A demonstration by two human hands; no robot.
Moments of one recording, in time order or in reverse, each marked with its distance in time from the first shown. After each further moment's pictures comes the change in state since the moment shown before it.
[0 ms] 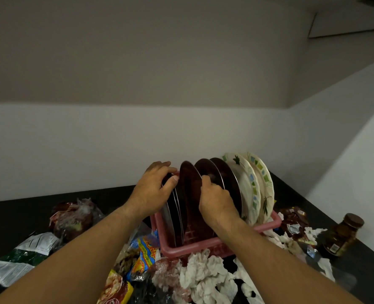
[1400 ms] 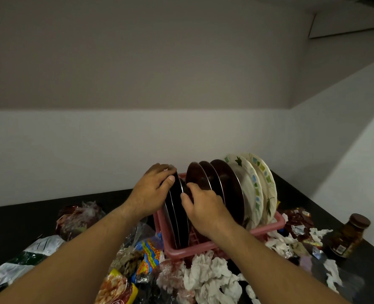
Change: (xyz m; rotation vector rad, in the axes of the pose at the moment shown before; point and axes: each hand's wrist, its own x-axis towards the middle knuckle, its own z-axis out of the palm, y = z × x) left_hand 0.001 -0.009 -0.008 0.007 -0.022 0.005; right_hand -0.019 -0.024 -0.005 0.262 -0.050 -0.159
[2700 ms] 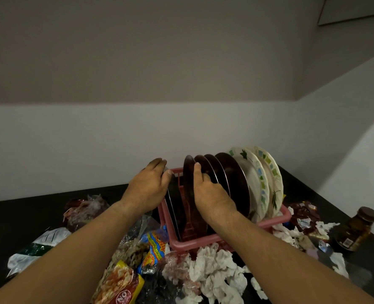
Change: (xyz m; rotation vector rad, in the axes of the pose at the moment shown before) left_hand -0.009 0.001 -0.010 0.265 -0.059 -0.107; right_hand 0.020 0.011 0.015 -0.478 -0.008 0.010
